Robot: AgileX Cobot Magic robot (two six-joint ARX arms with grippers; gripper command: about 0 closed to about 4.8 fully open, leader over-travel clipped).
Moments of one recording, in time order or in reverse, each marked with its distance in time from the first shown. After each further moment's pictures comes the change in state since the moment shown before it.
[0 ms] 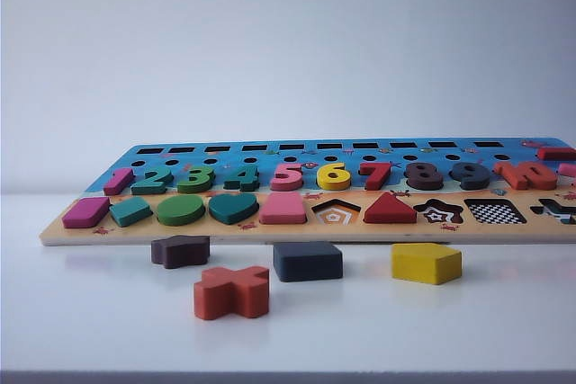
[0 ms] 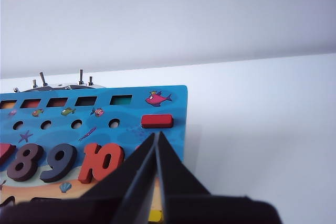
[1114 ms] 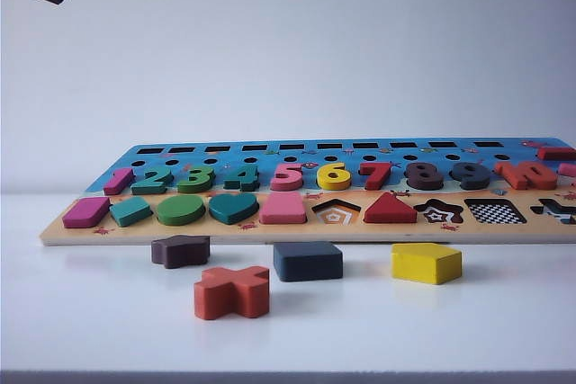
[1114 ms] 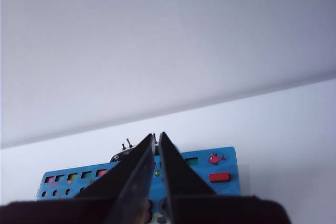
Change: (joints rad) left arm -0.556 0.446 0.537 -0.512 0.113 0.000; right arm 0.000 0.138 0.769 -0.632 -0.071 0.227
